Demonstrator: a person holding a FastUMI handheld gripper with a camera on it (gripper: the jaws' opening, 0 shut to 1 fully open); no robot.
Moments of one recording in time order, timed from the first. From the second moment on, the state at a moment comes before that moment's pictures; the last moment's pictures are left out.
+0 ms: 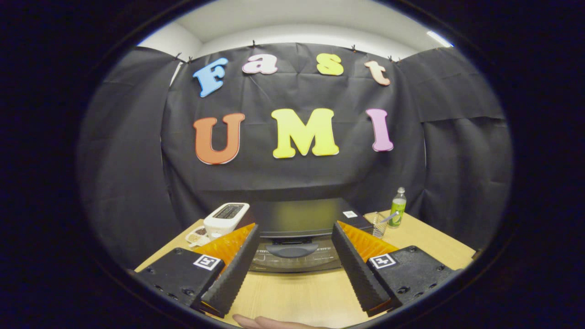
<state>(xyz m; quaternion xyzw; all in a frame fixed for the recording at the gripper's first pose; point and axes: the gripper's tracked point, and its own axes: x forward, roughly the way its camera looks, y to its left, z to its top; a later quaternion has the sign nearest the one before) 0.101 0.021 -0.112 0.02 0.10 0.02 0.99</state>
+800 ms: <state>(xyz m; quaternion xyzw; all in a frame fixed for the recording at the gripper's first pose) 0.196 0.039 -0.204 -0.01 0.16 0.05 0.98</state>
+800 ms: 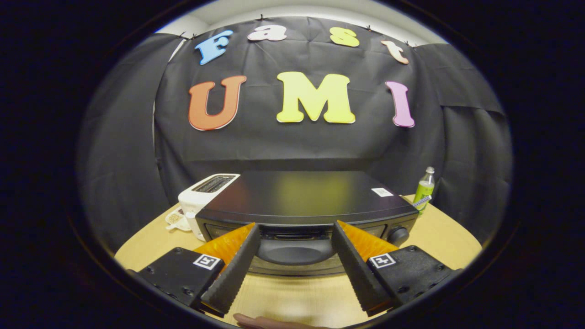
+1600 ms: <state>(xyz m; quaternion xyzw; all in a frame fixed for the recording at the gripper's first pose) 0.172 0.036 -0.213 -0.01 0.18 0.05 0.98</state>
